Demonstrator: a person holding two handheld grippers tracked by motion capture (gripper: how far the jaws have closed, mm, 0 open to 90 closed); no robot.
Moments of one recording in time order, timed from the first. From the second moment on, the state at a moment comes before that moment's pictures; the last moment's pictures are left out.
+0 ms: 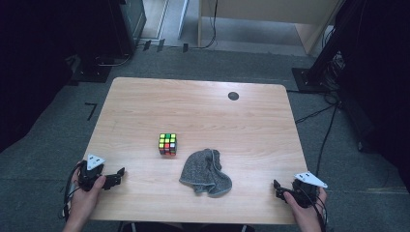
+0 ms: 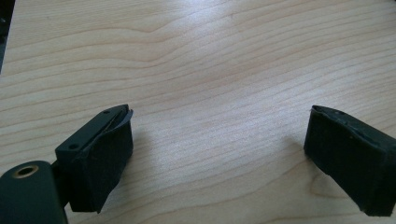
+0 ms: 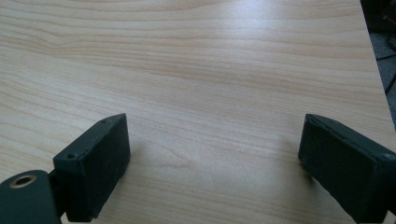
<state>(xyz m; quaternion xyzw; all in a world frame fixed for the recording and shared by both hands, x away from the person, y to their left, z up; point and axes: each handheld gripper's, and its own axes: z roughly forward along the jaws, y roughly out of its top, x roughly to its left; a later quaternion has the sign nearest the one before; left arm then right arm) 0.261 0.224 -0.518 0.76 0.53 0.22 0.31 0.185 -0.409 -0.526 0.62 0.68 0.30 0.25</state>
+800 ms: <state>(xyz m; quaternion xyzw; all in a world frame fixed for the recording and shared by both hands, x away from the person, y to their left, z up) 0.261 0.224 -0.518 0.76 0.53 0.22 0.31 0.182 -0.329 -0.471 0.56 0.68 0.42 0.24</state>
